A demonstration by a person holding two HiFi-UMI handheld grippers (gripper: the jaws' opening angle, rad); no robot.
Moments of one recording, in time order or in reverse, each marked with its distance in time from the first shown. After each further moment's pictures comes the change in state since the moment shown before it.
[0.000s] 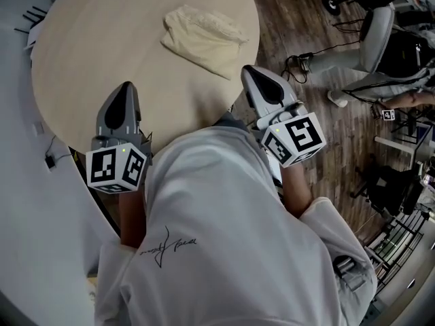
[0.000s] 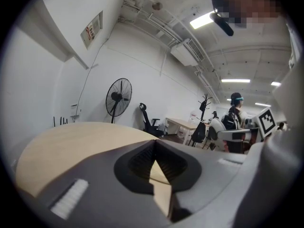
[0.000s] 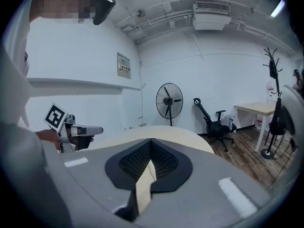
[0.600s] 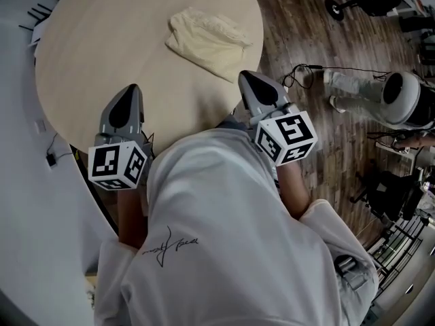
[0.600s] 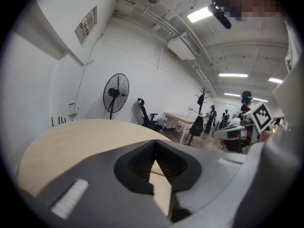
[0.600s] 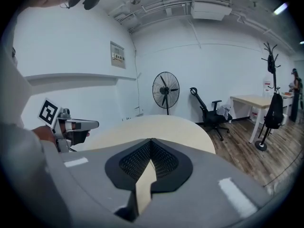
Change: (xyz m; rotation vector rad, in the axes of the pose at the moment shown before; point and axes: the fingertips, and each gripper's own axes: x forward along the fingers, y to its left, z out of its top) left arm 0.001 0.001 -0.015 0.040 0.074 -0.030; right arm 0.011 -0.003 -0.031 0.035 0.137 -0.051
